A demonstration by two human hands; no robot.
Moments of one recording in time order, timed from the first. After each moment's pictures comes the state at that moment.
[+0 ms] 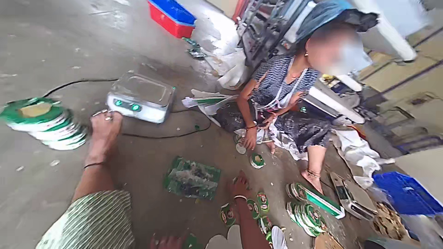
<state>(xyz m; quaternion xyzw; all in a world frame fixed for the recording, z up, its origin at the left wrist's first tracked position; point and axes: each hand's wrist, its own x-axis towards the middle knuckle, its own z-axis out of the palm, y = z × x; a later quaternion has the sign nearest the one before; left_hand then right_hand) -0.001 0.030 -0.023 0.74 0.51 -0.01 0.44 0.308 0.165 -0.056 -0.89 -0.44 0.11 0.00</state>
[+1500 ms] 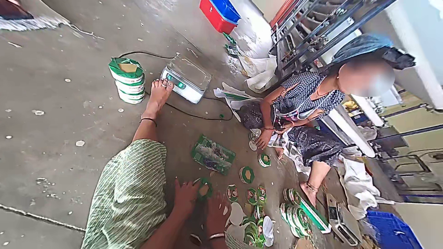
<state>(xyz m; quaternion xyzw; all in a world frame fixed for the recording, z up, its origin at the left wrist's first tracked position) -0.018 0.057 0.080 0.60 0.61 0.04 0.52 0.140 -0.021 -0.031 -0.74 -0.66 0.09 -0.10</state>
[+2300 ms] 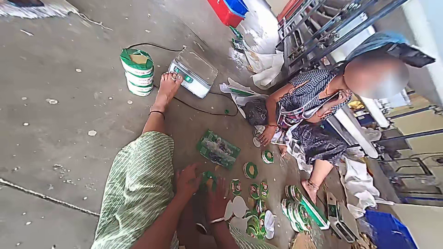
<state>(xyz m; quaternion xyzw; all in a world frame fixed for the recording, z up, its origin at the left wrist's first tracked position) -0.049 0.061 0.083 0.46 0.65 0.23 0.56 0.121 -0.012 -0.035 -0.65 -0.76 -0.01 0.04</state>
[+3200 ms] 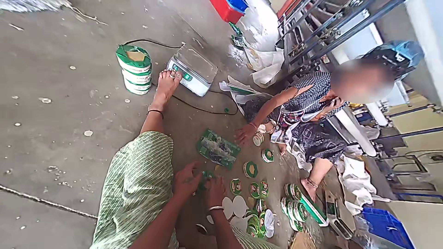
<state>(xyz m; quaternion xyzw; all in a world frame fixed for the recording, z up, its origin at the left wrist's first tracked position) -0.040 0.061 -0.018 0.44 0.61 0.30 0.59 0.093 0.034 -0.004 -0.77 -0.59 0.21 -0.09</state>
